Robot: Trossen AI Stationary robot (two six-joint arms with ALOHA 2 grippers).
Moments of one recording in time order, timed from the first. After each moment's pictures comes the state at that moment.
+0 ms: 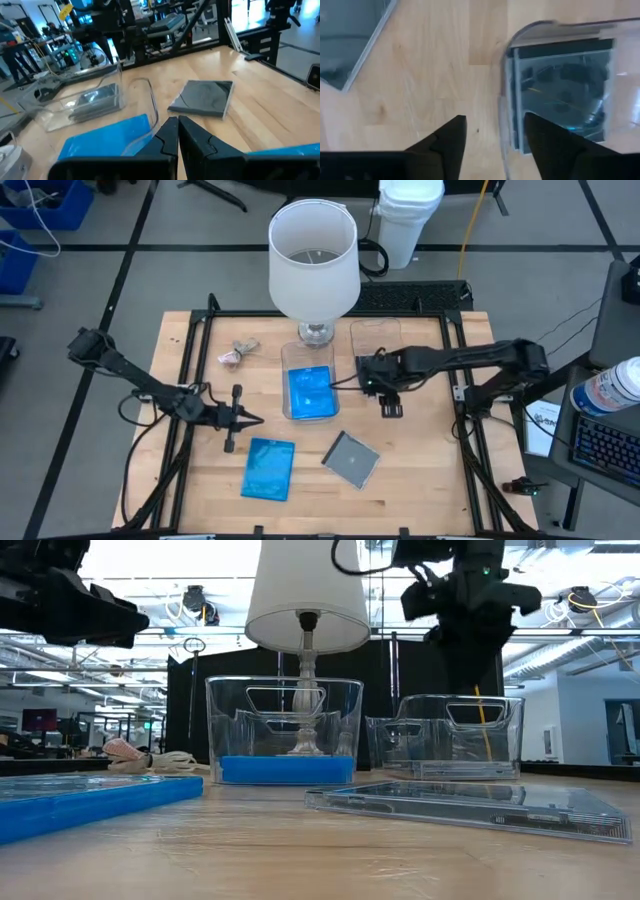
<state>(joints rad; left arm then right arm) -0.50 0.82 0.09 0.60 -0.40 0.15 -0.03 1.53 1.20 -1.09 0.08 -0.06</state>
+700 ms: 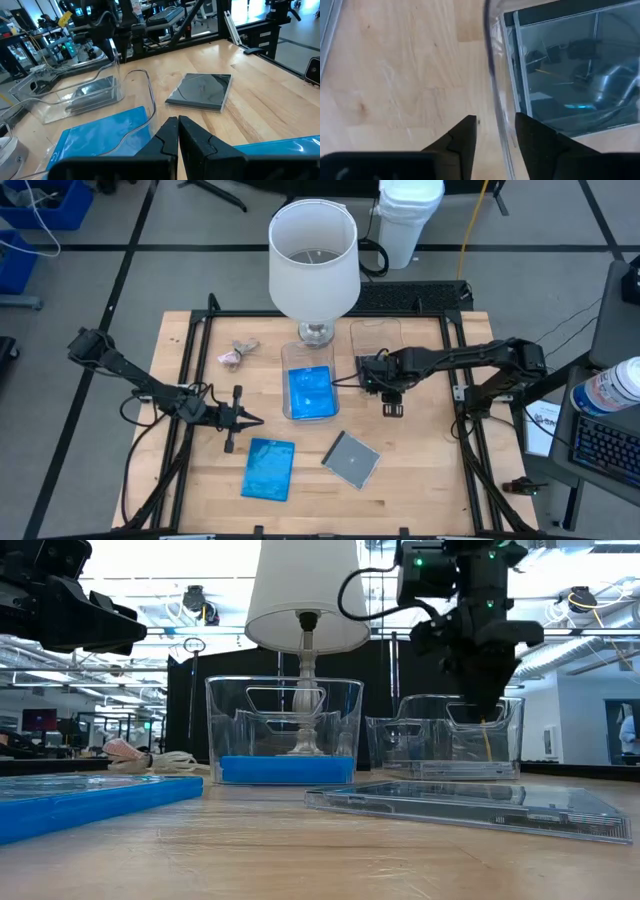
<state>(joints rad) -0.50 0.82 0.09 0.56 -0.40 0.12 -0.09 1.54 1.08 -1.03 0.05 0.02</state>
